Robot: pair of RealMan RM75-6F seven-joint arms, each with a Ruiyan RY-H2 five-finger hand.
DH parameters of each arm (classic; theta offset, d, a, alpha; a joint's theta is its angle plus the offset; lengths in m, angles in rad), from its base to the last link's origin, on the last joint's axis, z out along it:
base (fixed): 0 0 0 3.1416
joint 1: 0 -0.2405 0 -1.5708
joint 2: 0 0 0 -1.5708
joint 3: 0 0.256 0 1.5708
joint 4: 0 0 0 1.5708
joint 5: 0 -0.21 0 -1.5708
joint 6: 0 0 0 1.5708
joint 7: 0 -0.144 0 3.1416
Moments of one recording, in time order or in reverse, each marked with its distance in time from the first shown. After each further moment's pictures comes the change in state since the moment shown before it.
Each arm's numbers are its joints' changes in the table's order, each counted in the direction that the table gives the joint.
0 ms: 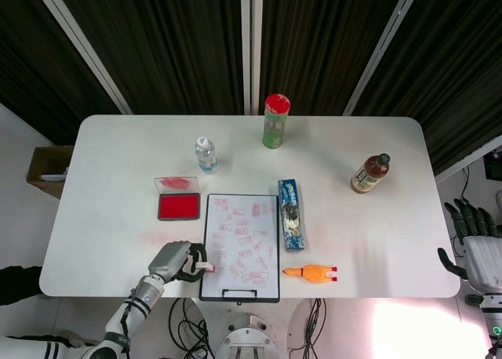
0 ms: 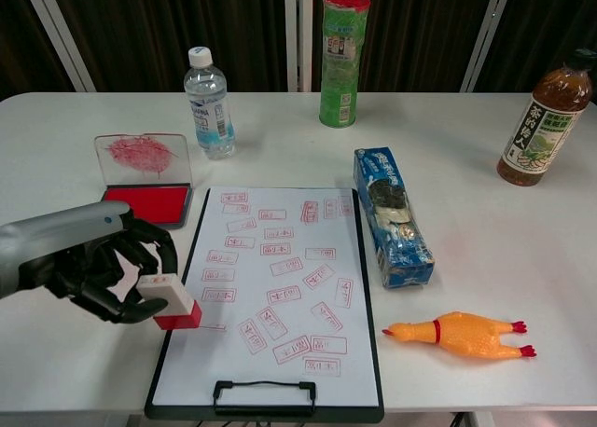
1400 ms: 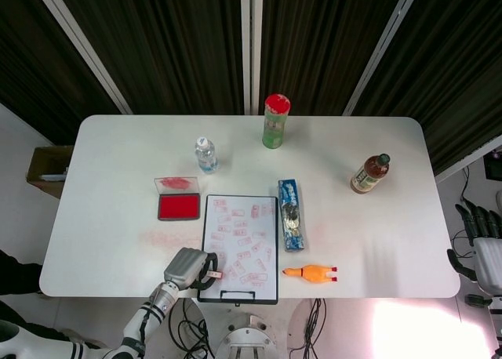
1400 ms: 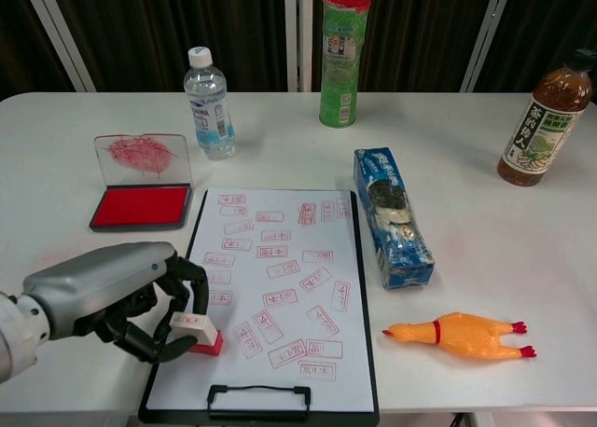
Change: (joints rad) left arm 0.005 0.158 0.060 -0.176 -0.070 -0.023 -0.170; right arm 0.013 0.000 0.003 -0.030 -0.029 0.002 -0.019
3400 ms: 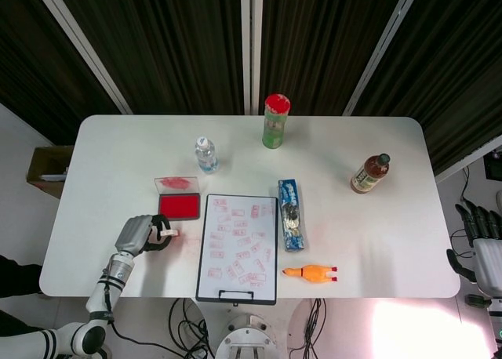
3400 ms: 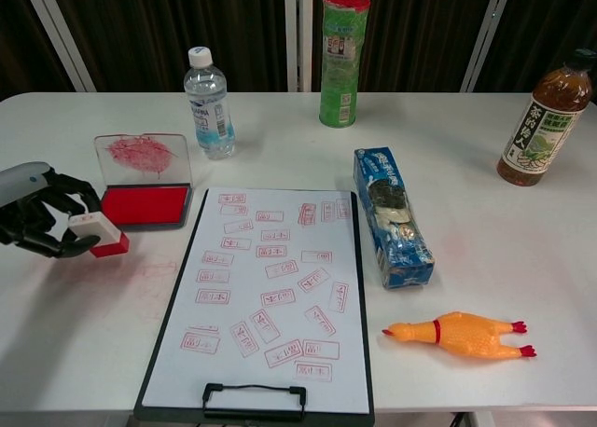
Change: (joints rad) left arm -0.084 -0.121 -0.122 -0.303 -0.140 0.013 0.515; right arm 0.011 -0.011 0.002 0.041 0.004 -0.019 0.033
